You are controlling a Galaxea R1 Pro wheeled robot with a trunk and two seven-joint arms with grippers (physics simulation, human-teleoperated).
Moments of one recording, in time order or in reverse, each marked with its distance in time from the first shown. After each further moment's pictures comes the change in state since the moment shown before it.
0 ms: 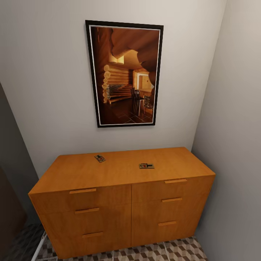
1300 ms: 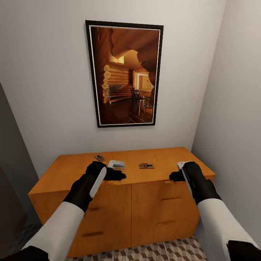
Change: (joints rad) left arm -0.736 -0.100 -0.005 -0.859 0.018 0.867 0.007; right arm -0.795 0.059 0.102 -0.782 0.009 0.927 0.149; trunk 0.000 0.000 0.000
